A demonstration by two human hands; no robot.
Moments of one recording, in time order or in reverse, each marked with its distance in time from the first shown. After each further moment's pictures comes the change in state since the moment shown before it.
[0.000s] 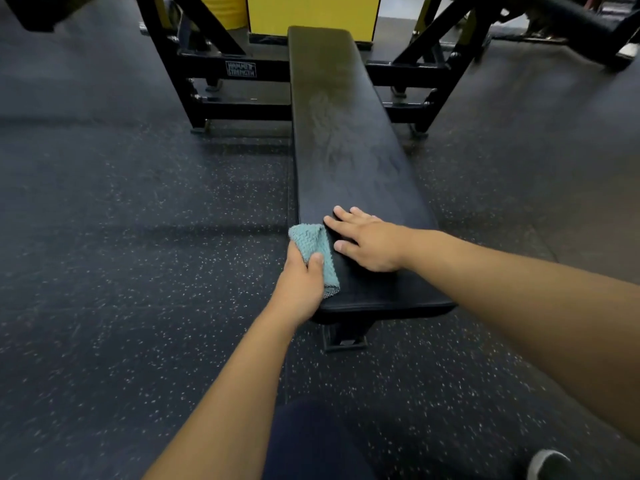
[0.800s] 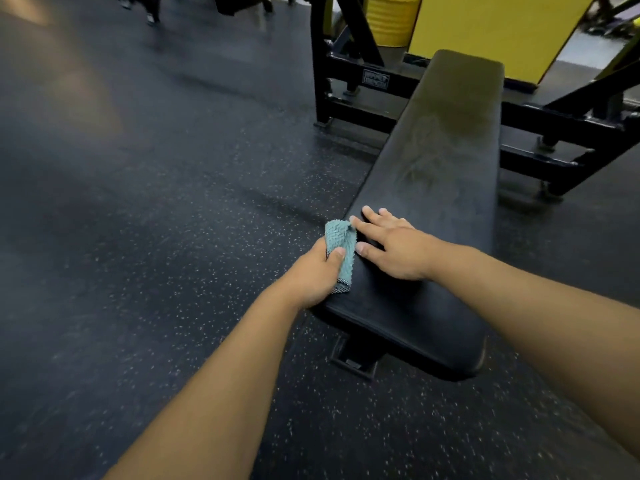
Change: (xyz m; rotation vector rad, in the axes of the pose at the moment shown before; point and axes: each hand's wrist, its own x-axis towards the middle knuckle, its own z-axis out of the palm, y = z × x) left_hand -0.010 0.016 0.017 0.090 0.196 -0.138; right_hand 0.036 0.021 -0.015 -0.161 0.000 -0.368
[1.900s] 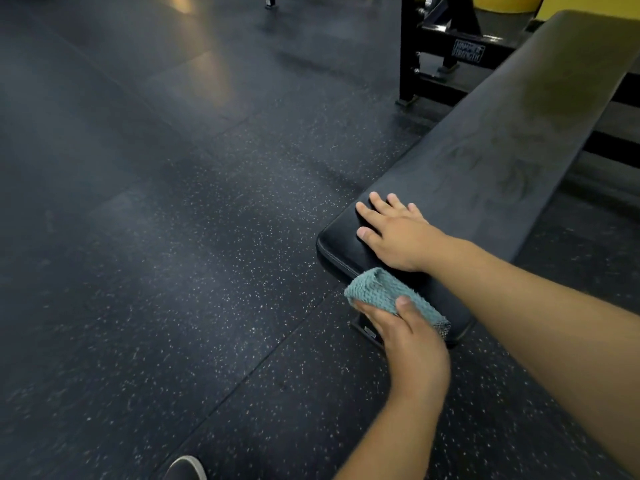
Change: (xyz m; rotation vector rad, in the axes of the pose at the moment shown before) left_hand -0.085 0.065 0.233 -0.778 0.665 -0.392; right_hand -0.021 0.000 0.026 -0.062 -0.010 -0.252
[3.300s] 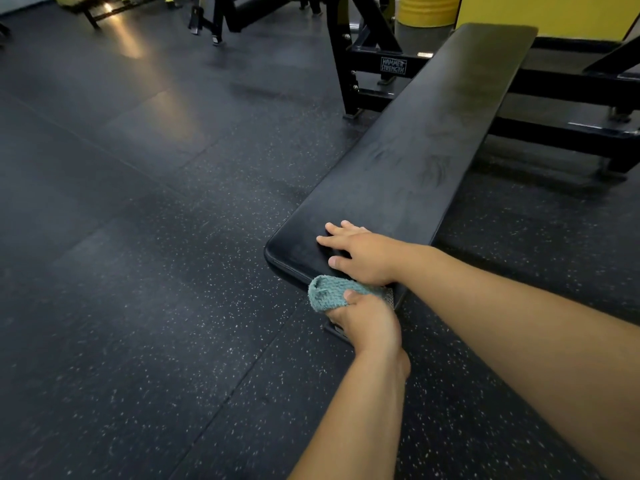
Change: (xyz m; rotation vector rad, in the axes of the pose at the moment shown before) left_hand 0.004 0.000 0.037 -0.188 0.247 -0.218; right_hand -0.066 0.028 0.002 0.212 -0.057 -0.114
